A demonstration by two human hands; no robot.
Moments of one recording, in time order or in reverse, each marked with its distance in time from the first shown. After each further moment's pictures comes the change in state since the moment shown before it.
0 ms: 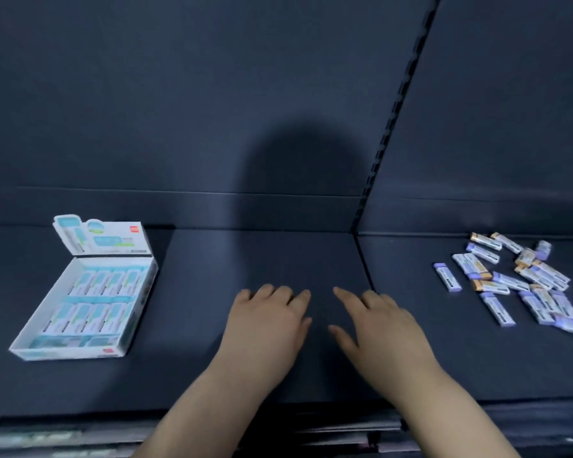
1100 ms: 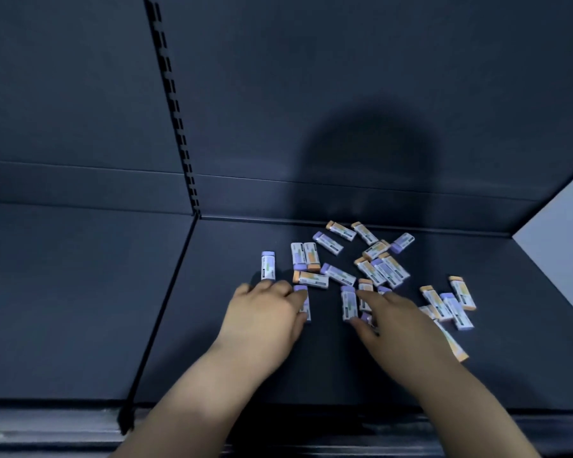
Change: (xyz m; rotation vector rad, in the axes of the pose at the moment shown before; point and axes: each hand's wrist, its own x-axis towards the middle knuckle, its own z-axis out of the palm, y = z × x) left_hand 0.132 0.289 0.059 -0.097 -0.057 -0.005; right_hand -0.037 0.349 -0.018 0.085 0.022 0.049
